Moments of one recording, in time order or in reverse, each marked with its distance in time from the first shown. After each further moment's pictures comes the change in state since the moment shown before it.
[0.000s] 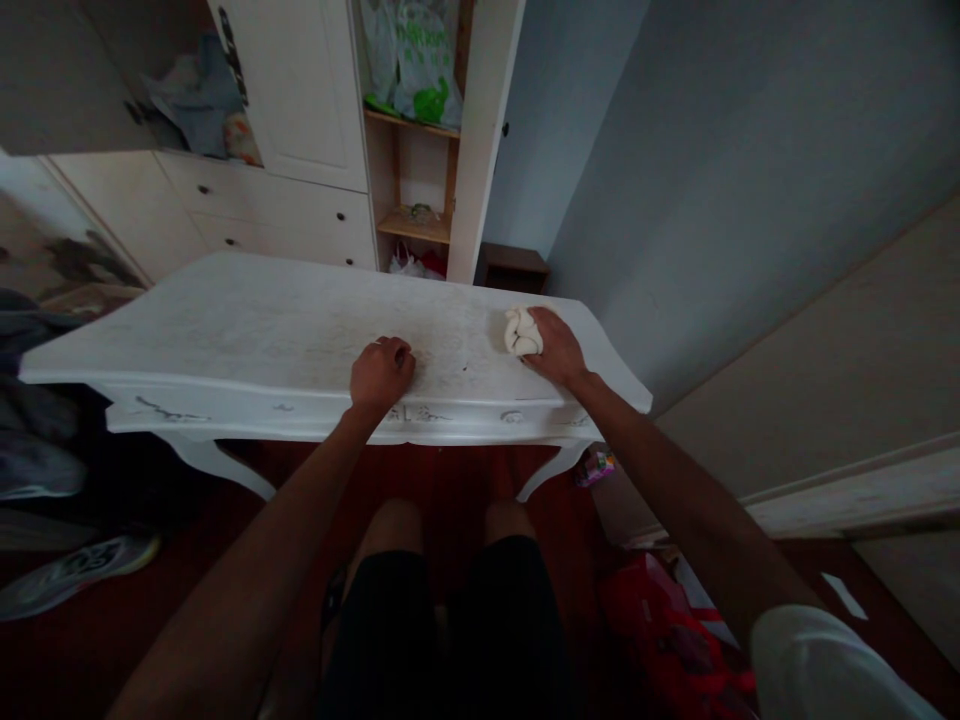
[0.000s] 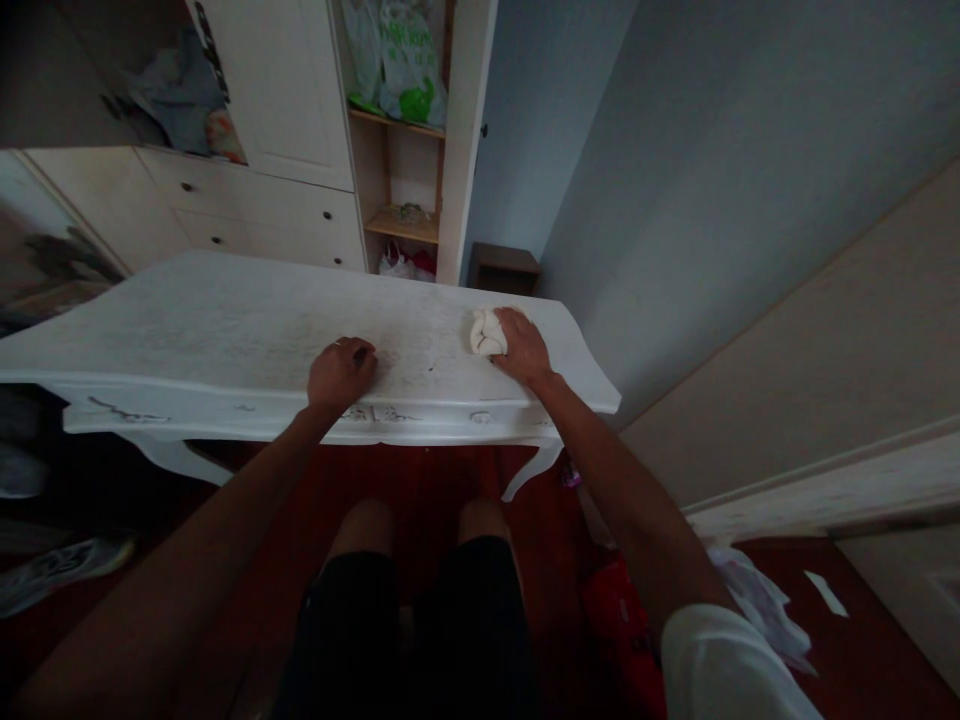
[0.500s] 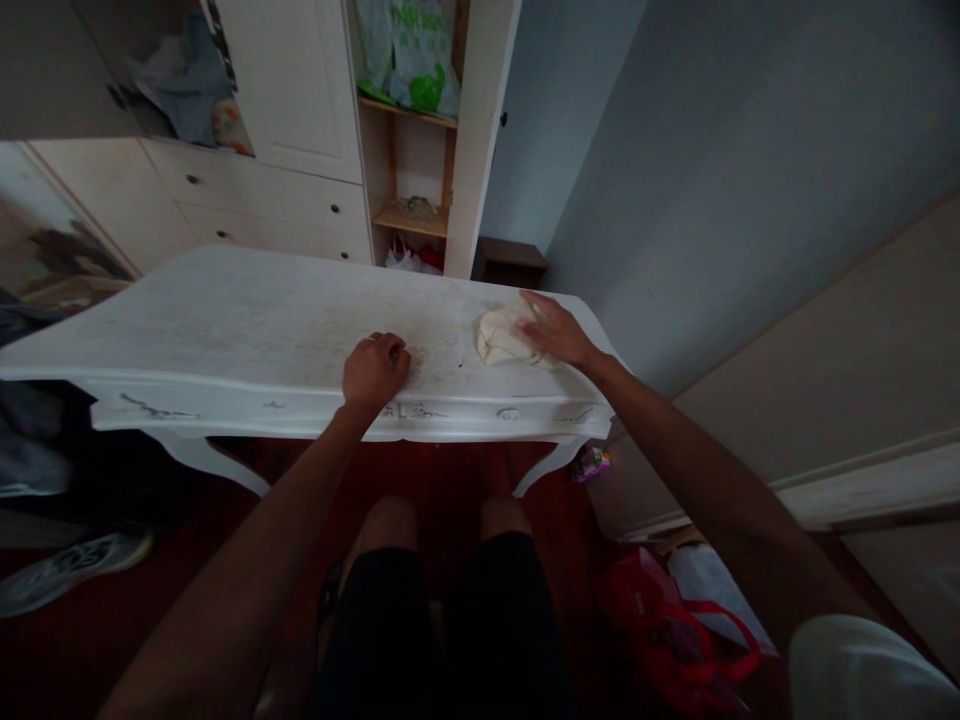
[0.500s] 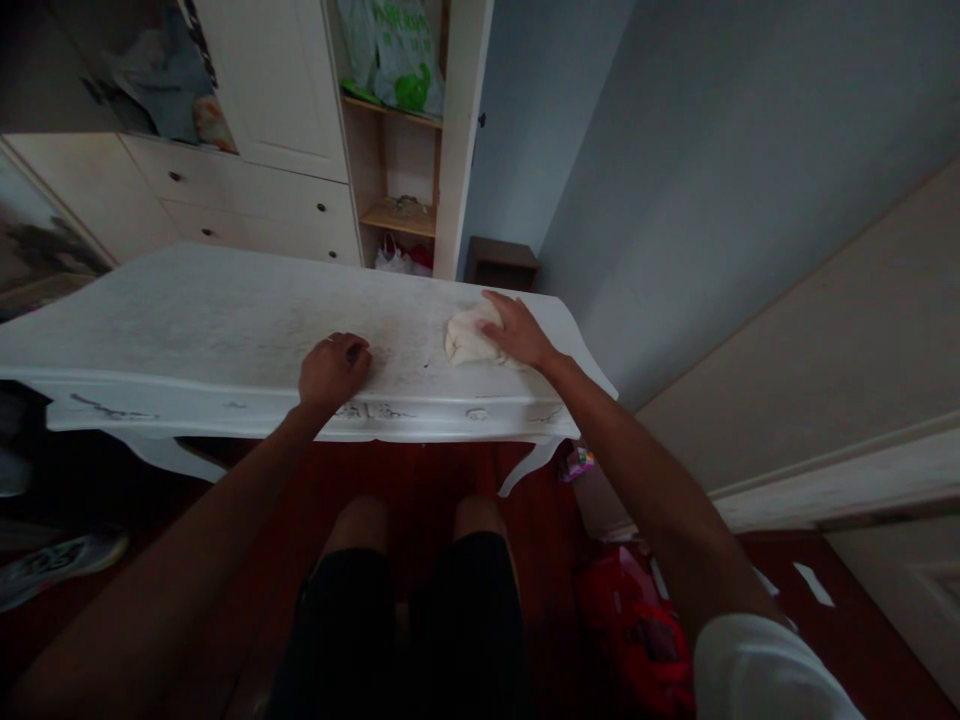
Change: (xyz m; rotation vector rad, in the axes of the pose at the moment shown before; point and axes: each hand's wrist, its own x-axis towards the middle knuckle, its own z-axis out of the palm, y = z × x) left_hand -0.001 0.001 -0.001 0.014 -0.004 -0.008; right_hand 0.023 -0.006 -0.031 0.351 -0.041 0.067
